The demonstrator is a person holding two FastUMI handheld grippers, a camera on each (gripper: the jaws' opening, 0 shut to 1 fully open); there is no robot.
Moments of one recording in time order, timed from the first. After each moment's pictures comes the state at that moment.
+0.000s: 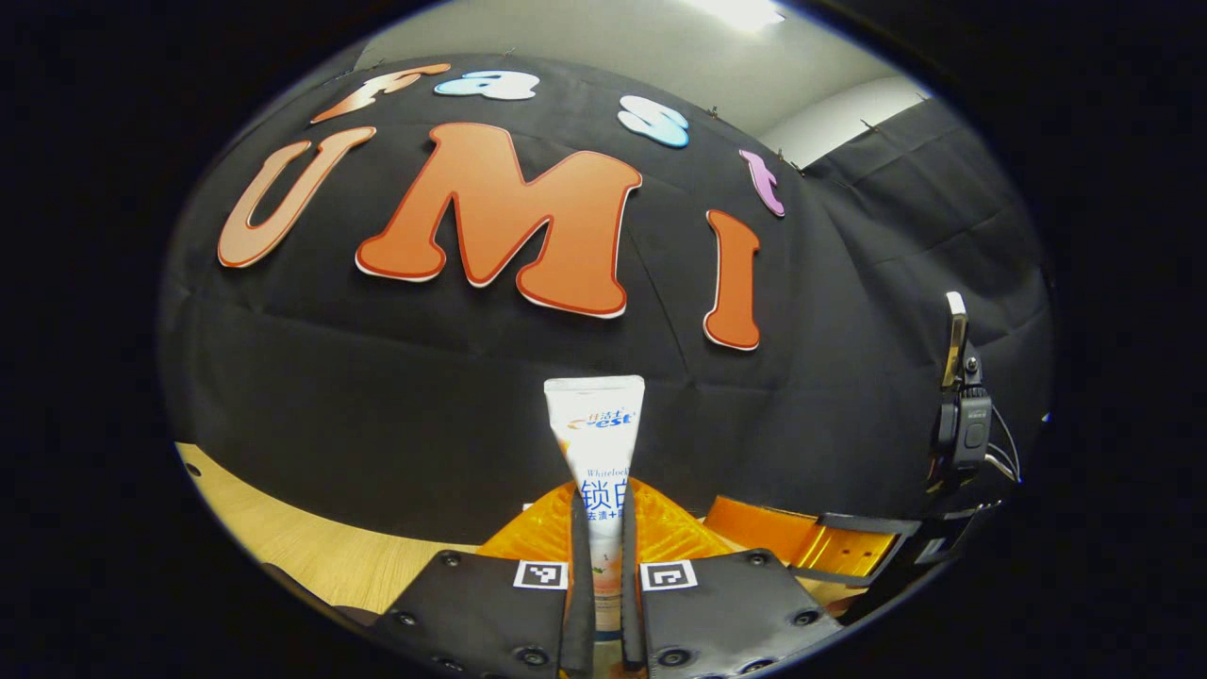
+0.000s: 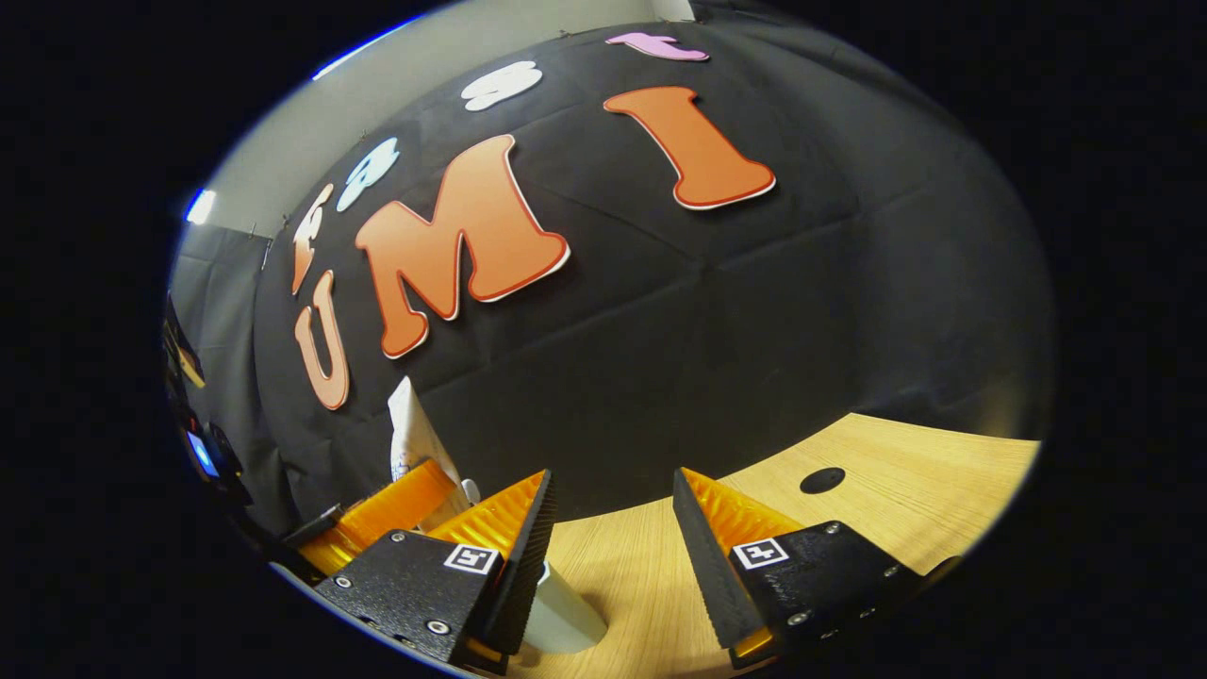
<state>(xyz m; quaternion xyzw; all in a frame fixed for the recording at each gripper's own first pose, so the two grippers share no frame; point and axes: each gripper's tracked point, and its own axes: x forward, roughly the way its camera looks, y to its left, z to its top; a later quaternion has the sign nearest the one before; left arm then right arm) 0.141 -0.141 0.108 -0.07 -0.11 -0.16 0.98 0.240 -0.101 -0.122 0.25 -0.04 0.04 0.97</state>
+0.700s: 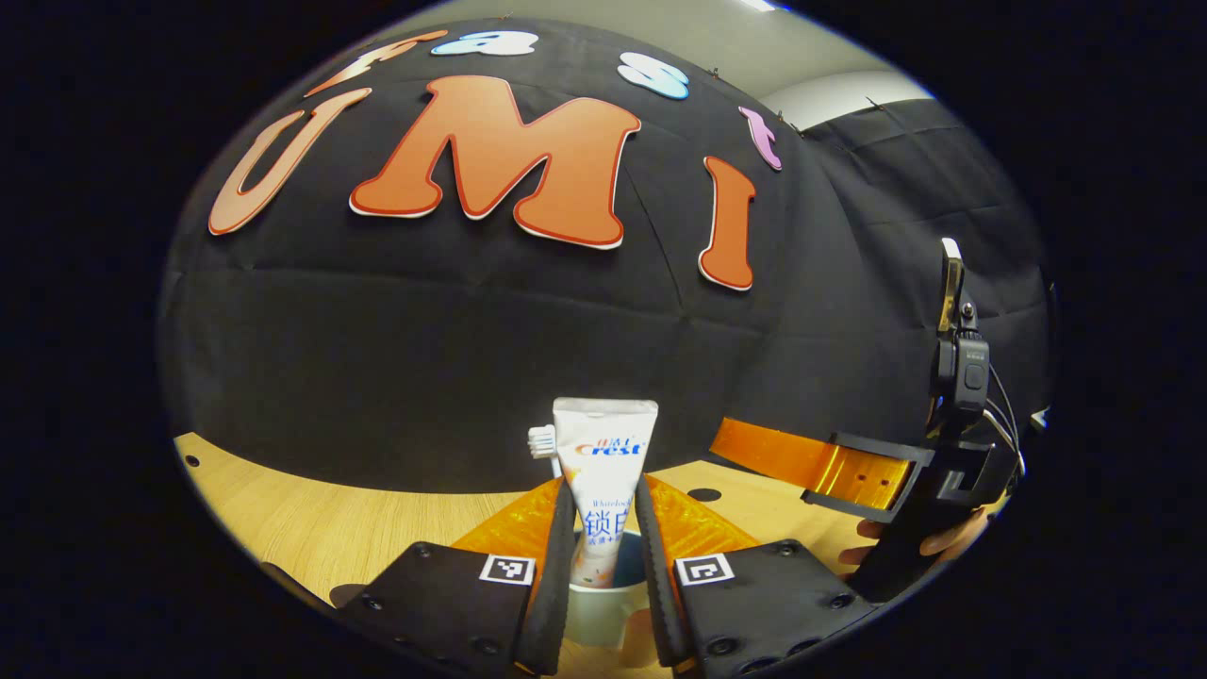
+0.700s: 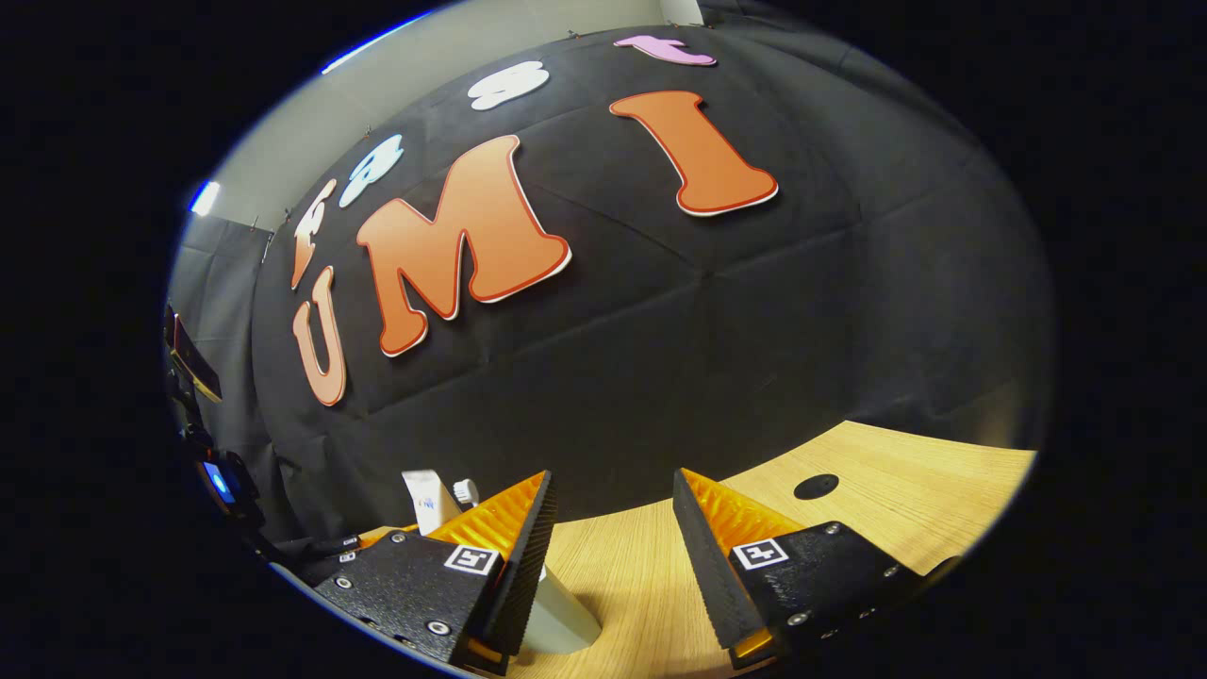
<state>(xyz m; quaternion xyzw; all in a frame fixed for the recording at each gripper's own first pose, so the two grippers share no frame) 0.128 -0.132 0.056 -0.05 0.00 -0.19 0.98 0.239 -0.095 -0.122 0.23 -0.03 0.04 0.97</state>
